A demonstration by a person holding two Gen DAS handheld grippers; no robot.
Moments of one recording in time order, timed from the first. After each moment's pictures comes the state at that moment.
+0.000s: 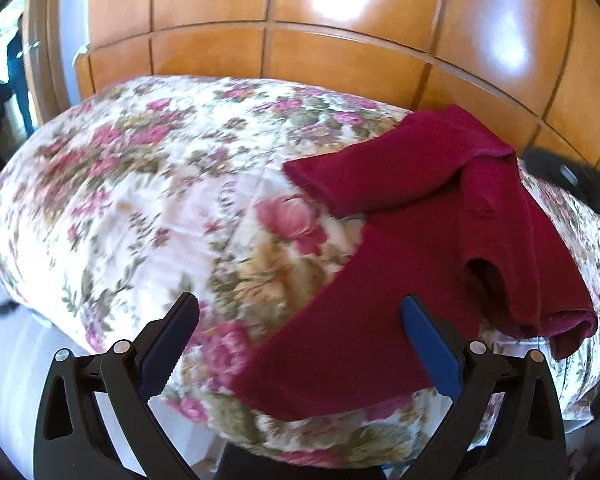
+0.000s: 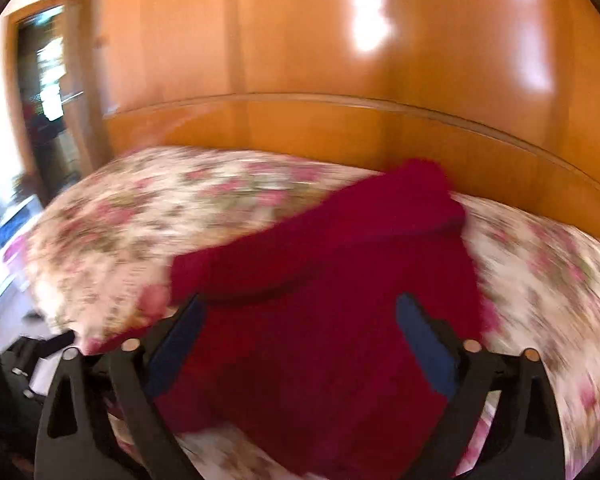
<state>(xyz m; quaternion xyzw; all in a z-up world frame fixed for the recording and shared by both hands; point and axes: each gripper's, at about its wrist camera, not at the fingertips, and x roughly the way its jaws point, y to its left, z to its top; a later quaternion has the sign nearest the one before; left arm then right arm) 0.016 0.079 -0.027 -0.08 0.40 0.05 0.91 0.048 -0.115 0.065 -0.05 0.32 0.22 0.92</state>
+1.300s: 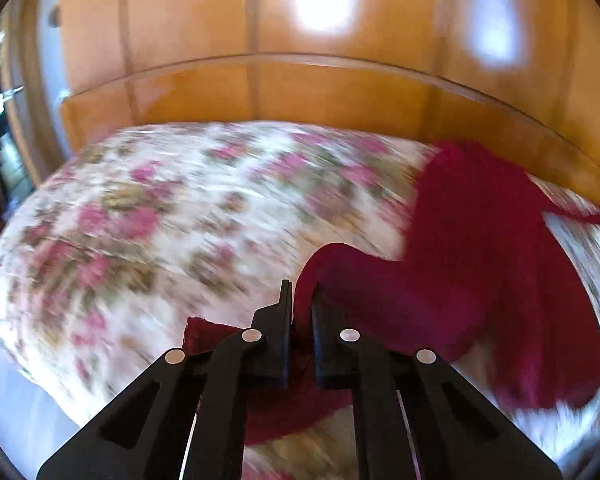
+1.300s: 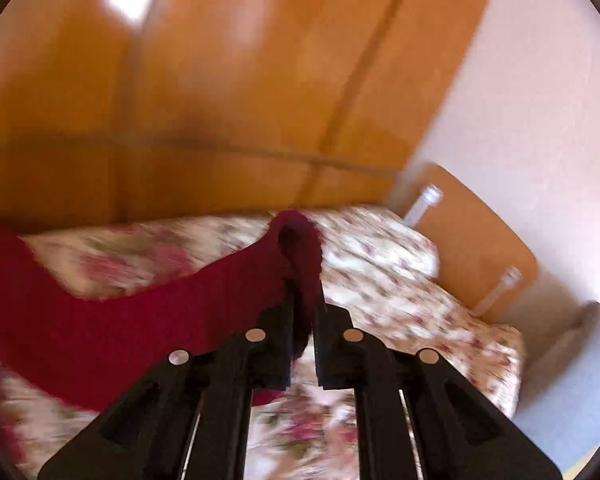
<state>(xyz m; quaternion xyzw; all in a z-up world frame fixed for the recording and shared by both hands) 0.113 0.108 0.010 -0.04 0.38 0.05 0.92 0.182 -0.509 0.106 -0.07 0.34 -0.34 0.87</state>
